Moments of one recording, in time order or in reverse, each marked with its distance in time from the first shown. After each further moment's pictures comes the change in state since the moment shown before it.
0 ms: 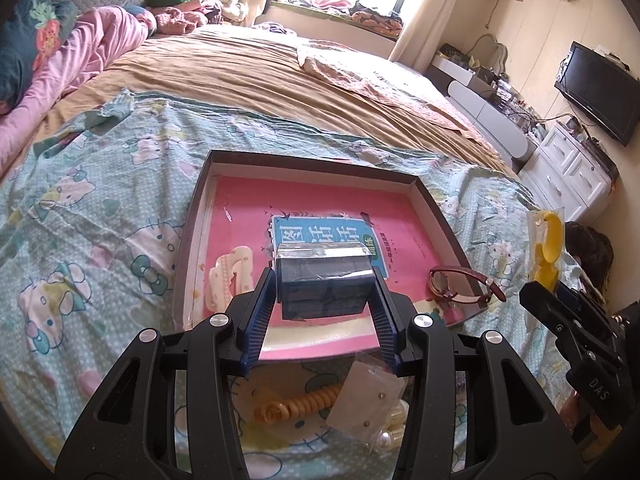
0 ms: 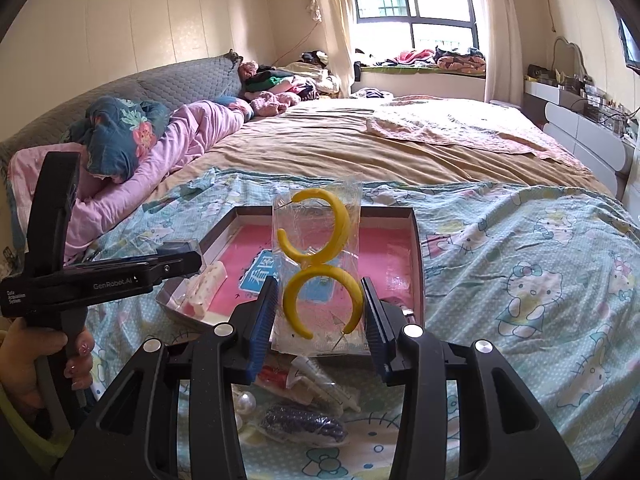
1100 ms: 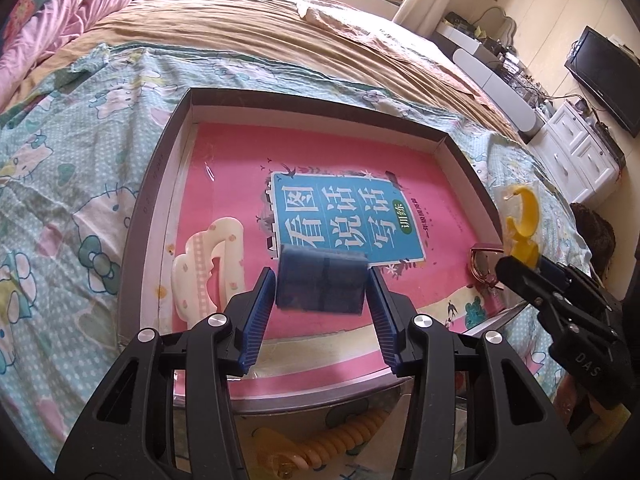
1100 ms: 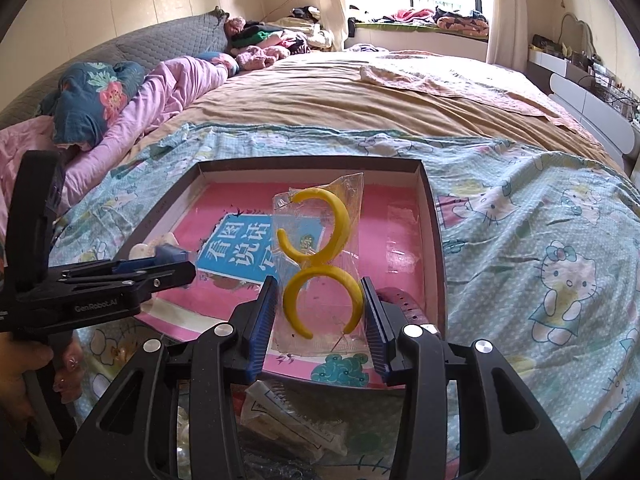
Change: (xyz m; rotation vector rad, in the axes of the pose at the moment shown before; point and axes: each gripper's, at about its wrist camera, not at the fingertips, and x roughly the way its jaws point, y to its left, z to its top) left arm 0.068 0.021 -0.007 -0.009 0.142 -0.025; right arm 0.088 -0.014 -0.006 -0.001 0.177 -0.030
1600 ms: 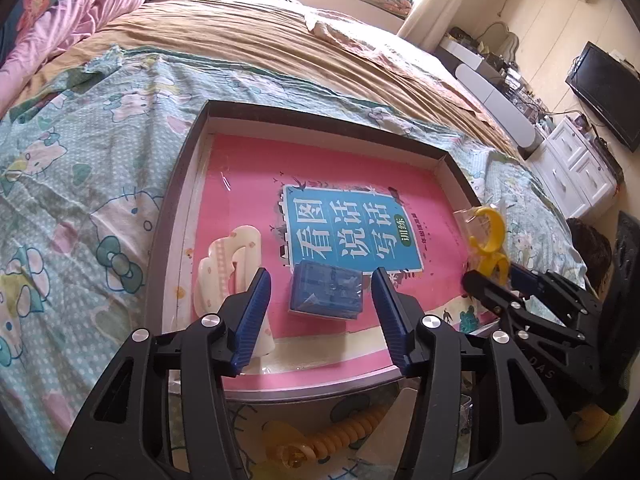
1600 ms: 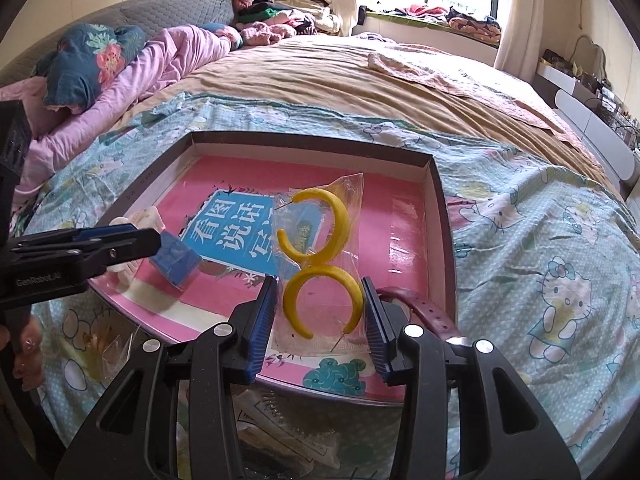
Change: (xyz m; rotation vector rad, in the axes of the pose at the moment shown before) left arm -0.016 0.009 0.001 -0.037 -0.048 -0.005; right arm 0.022 0.011 0.003 -0.092 0.068 -0.058
